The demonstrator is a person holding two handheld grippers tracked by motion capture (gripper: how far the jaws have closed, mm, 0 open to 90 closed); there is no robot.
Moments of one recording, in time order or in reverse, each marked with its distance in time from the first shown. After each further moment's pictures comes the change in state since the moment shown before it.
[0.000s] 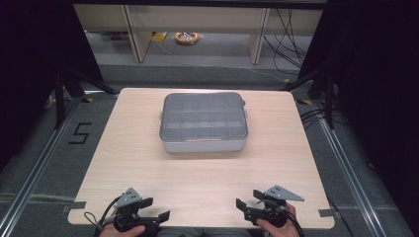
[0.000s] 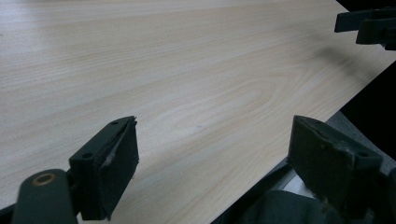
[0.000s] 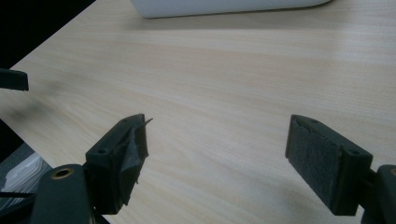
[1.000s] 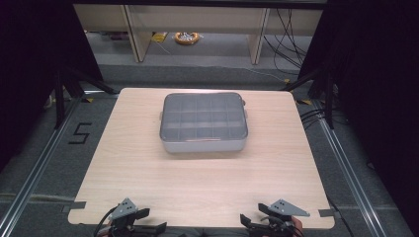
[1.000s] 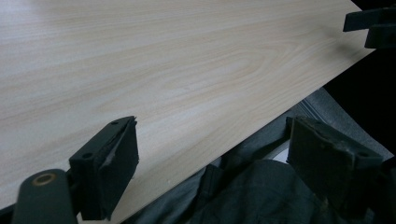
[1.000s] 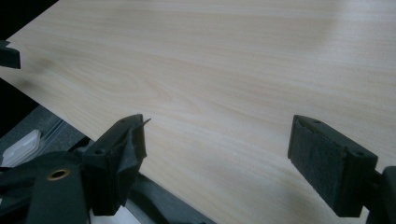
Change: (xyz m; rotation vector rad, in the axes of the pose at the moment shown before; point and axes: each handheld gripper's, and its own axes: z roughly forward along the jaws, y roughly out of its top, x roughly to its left) left arm -0.007 -0.020 -0.015 0.041 -0.005 -0.002; right arm 0.008 -0.026 -0.024 0.058 -0.006 -0.020
